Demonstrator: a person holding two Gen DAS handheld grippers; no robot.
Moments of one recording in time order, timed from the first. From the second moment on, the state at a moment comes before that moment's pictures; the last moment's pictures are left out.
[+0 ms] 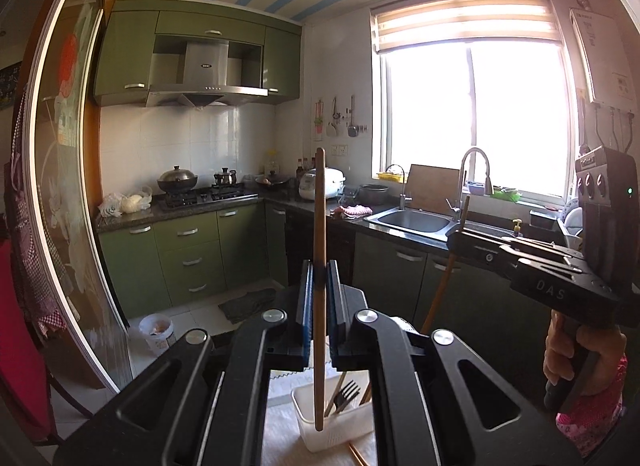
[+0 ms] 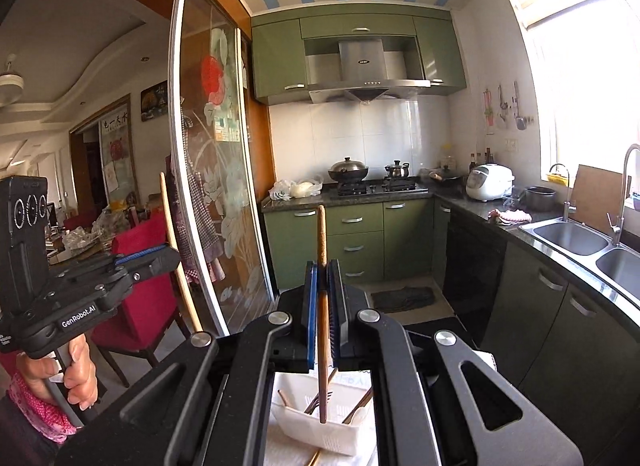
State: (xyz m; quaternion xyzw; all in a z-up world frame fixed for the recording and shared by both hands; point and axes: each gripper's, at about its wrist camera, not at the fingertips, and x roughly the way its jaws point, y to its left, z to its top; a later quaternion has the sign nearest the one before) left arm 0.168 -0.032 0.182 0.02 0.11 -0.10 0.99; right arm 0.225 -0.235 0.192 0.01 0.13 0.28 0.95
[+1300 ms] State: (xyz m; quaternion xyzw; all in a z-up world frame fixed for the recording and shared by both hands) left arm 0.175 -0.030 0.064 -0.03 0.29 -0.08 0.95; right arm 0.169 -0.294 0.047 0.06 0.25 0.28 0.93
